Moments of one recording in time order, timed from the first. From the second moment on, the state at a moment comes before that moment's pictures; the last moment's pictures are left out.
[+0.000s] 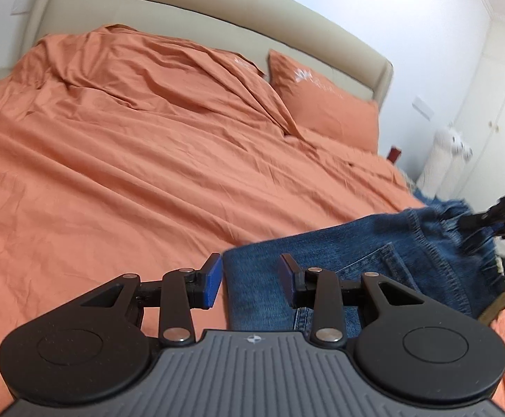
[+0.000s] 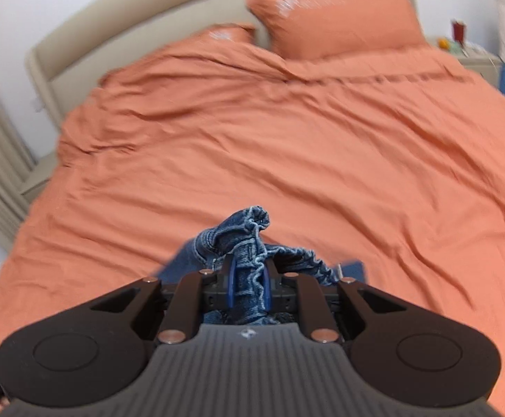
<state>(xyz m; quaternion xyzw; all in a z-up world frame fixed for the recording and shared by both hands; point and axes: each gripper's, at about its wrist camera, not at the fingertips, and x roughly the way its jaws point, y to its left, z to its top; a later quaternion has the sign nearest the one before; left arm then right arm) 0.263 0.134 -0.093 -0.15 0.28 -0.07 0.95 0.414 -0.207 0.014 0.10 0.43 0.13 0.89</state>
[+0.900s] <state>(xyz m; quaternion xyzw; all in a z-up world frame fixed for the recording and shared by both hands) 0.238 0.060 -0.086 0.03 0.38 -0.14 0.91 0.327 -0.276 -0.105 0.17 0.37 0.04 0.91</state>
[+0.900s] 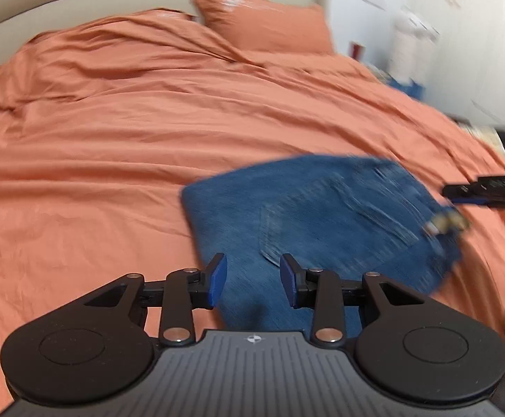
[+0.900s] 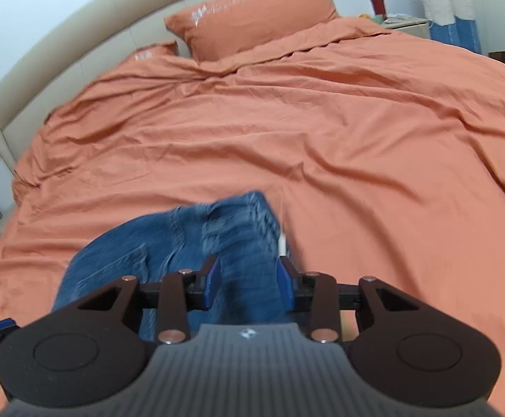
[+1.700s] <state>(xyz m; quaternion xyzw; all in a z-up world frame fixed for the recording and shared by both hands) 0.163 0.009 -0.129 0.27 0.45 -0.12 0.84 0.309 -0.265 -0.138 0.12 0.39 0.07 0.91</state>
